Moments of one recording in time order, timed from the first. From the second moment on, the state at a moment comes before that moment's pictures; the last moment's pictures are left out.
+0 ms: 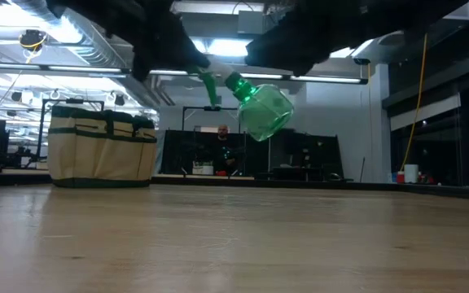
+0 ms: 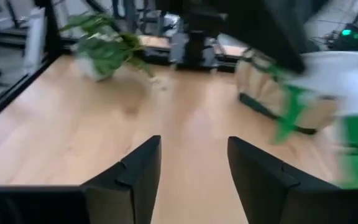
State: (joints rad) left arm -0.09 1.25 0.70 0.17 -0.53 -0.43; right arm 0.23 1.53 0.78 0.41 0.23 -0.02
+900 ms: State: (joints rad) left arm -0.16 0.64 0.70 -0.36 -0.77 -0.39; right arm 0.24 1.53 0.78 0.41 0.00 0.00
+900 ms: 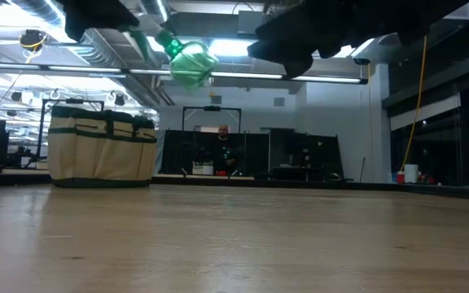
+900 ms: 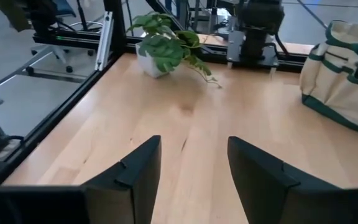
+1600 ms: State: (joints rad) left arm -0.16 0.57 0.70 -0.45 -0.76 -0.40; right arm 0.24 1.53 0.78 0.39 0.00 0.00
